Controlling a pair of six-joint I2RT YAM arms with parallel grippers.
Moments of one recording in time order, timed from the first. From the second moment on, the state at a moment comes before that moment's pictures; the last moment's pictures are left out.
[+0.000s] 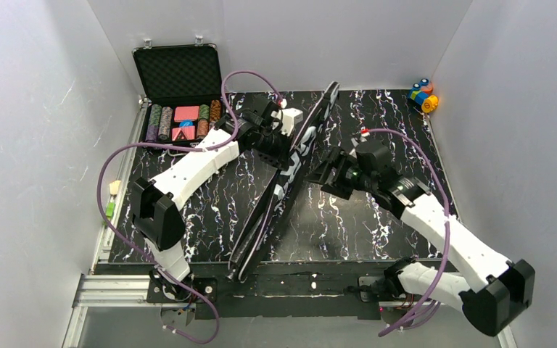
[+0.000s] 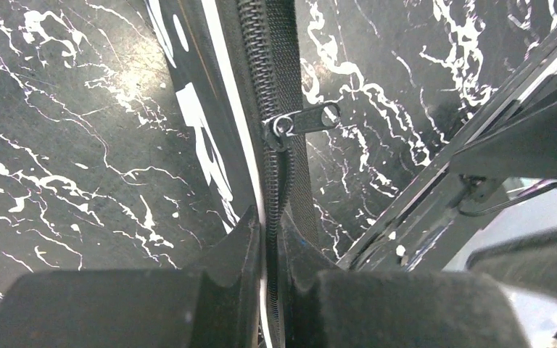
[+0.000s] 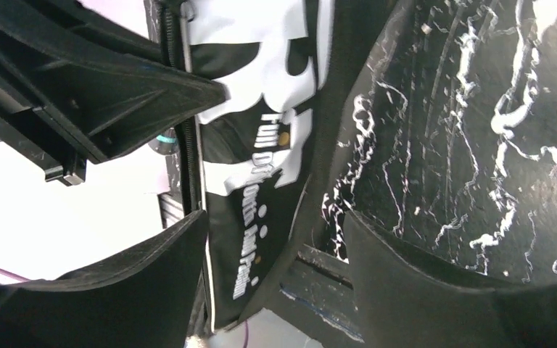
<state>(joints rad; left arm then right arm) -0.67 1.75 1.68 -0.87 0.31 -0.09 0.59 1.01 0.89 -0.49 -0.21 0.99</state>
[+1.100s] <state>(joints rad) -0.66 1.73 1.66 -0.83 0.39 -0.25 1.12 1.61 1.54 -0.87 0.51 0.72</state>
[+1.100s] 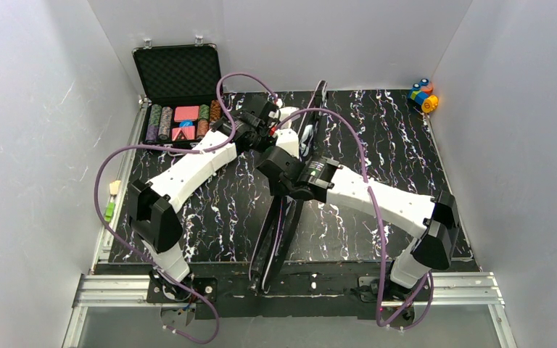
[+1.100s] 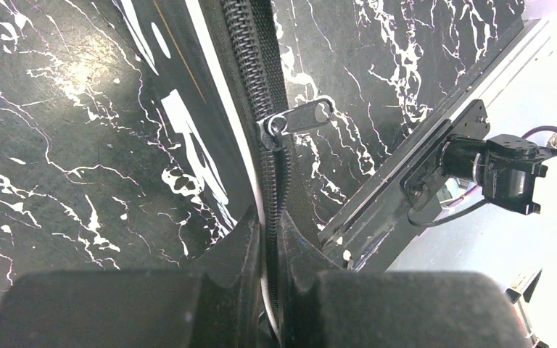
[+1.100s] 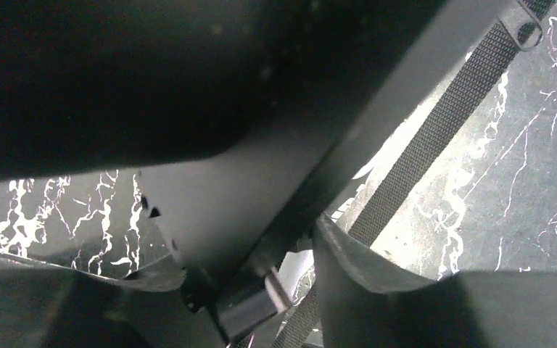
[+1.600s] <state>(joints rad) -0.64 1.64 1.65 -0.82 0.43 -0.22 1.14 1.39 1.36 -0.74 0.50 0.56</state>
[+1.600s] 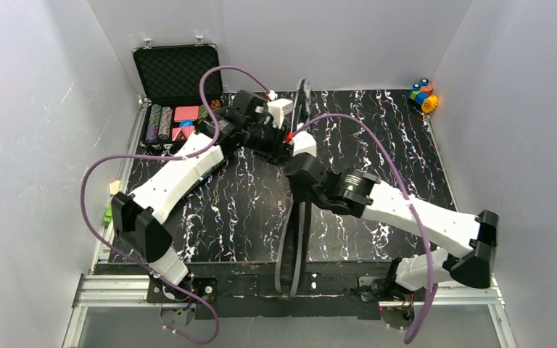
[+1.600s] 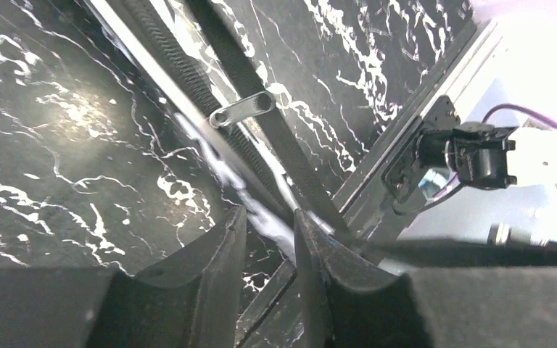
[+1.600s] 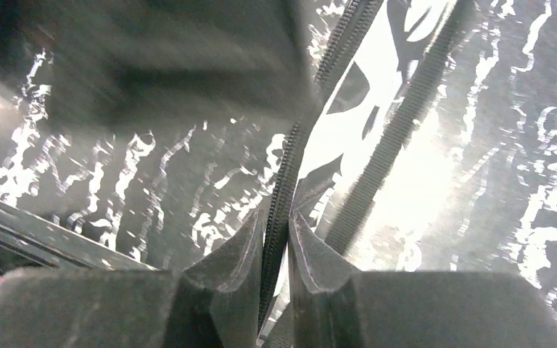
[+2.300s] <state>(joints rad) -0.38 1.38 1.55 -0.93 0.83 0.55 1.16 1.17 1.14 -0.84 0.45 0.24</state>
